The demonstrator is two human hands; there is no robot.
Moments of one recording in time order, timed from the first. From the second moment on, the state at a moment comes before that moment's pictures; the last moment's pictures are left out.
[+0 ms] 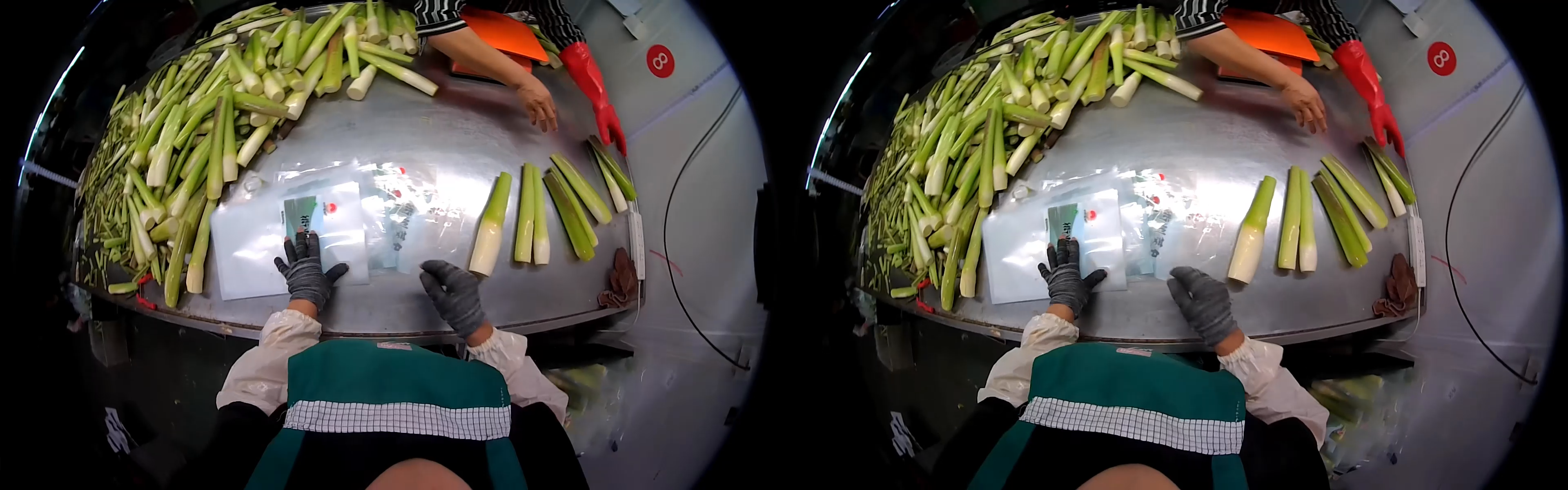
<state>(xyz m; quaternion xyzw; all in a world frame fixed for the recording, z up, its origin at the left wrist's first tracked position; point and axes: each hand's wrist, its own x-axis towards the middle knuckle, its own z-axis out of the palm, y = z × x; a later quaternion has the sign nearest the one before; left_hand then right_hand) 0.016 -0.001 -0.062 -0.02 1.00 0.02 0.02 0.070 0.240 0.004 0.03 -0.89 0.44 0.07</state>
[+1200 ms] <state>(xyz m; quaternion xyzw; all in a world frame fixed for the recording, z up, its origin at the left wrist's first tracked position) 0.042 0.027 0.016 0.09 0.95 0.28 -0.04 -0.002 0.169 -0.022 -0.13 -0.68 0.68 -0.22</state>
